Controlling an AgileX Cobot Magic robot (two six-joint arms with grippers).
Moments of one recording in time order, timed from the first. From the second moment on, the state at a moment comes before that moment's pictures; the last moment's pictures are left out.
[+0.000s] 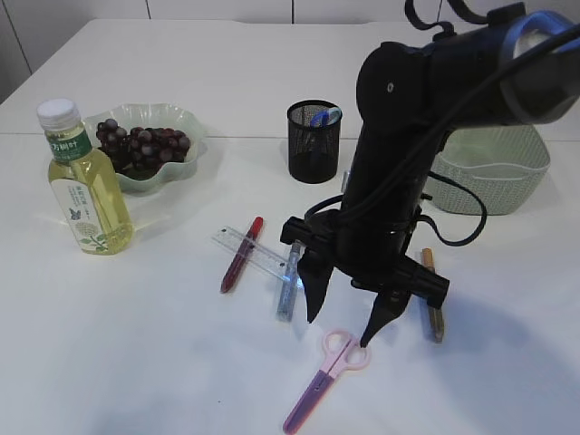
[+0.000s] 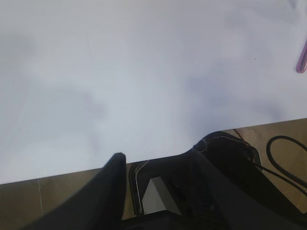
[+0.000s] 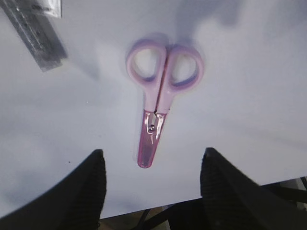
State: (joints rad) left arm -0.18 0.71 -0.75 -0.13 1.24 -0.07; right arm 0.53 1.95 -1.39 0.30 1.14 0.86
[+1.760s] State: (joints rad) left arm -0.18 0.71 -0.75 -0.13 1.24 -0.07; right arm 0.58 2.08 -1.39 0.30 1.08 0.86
